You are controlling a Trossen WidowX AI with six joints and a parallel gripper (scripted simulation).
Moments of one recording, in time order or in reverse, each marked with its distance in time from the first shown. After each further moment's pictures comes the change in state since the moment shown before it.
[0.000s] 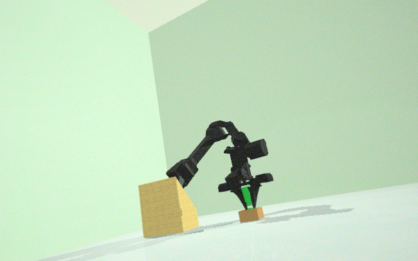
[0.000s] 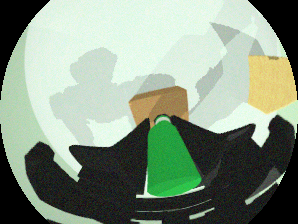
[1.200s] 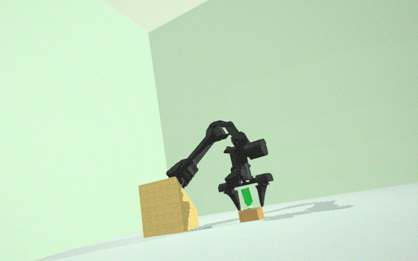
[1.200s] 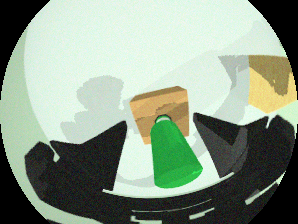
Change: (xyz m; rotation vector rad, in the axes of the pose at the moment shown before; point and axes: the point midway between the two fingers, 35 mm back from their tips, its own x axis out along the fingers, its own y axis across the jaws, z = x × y) arm -0.001 0.001 0.000 0.005 0.006 0.004
